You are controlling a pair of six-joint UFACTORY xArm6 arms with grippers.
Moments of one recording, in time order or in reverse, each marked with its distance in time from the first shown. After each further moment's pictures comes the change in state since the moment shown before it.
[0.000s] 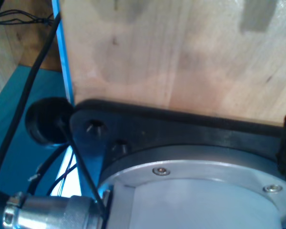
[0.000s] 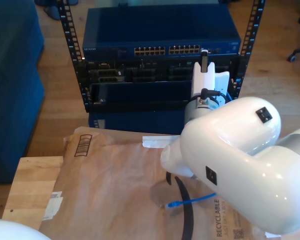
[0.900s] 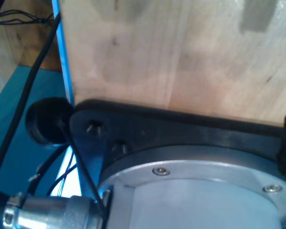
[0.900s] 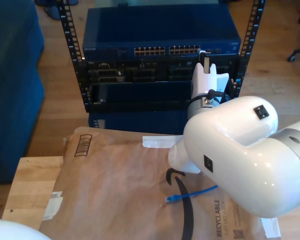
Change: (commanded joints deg) left arm 0.0 0.0 0.0 0.0 -0.1 0.0; right arm -2.9 4.6 -5.2 -5.7 -0.5 7.6
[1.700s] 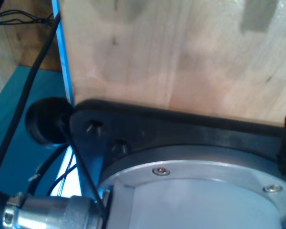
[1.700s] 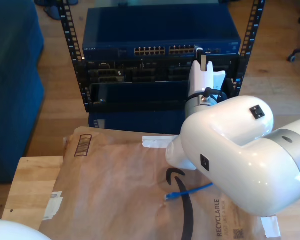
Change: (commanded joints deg) left arm 0.0 0.0 0.1 0.0 0.1 0.1; right arm 0.0 2.4 -3.2 -0.5 0.1 0.0
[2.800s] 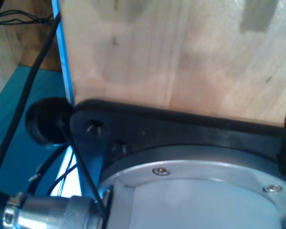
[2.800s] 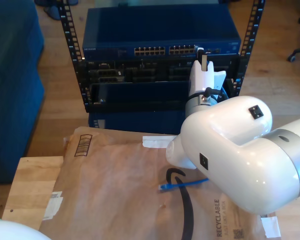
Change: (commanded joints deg) left arm 0.0 0.0 0.0 0.0 0.0 -0.1; right arm -0.5 0.7 -0.4 0.0 -0.1 0.4
